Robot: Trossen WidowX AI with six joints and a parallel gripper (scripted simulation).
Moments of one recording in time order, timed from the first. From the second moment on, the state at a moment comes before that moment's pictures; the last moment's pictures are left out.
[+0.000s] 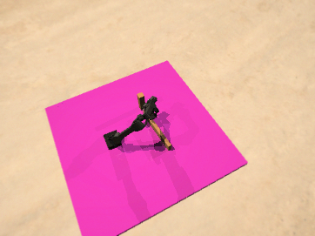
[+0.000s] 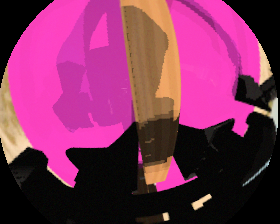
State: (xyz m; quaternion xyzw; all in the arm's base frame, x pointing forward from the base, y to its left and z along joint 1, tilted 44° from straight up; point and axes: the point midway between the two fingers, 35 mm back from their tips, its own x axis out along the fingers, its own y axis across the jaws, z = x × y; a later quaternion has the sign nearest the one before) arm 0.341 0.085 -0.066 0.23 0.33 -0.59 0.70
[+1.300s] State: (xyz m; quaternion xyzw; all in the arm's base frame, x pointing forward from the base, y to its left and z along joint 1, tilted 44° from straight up) arm 0.342 0.086 -0.067 0.27 0.30 -0.61 0.68
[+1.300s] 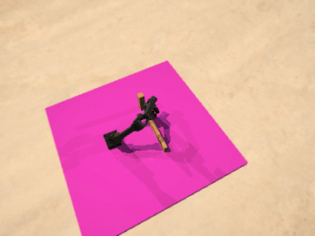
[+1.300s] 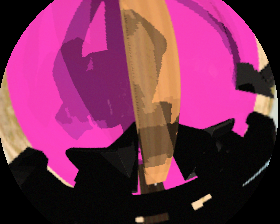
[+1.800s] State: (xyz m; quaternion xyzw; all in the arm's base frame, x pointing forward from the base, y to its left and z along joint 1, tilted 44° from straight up) arm 0.347 0.086 -0.067 0.27 0.29 -0.61 0.68
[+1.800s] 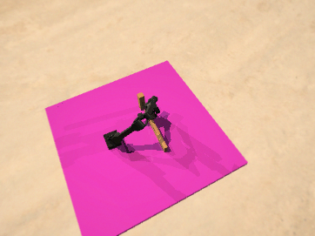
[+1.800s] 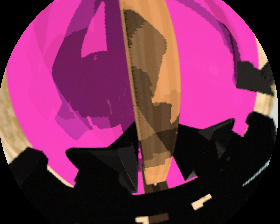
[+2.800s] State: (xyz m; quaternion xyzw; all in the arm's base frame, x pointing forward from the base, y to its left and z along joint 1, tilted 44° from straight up) arm 0.347 0.087 -0.066 0.28 0.29 -0.61 0.68
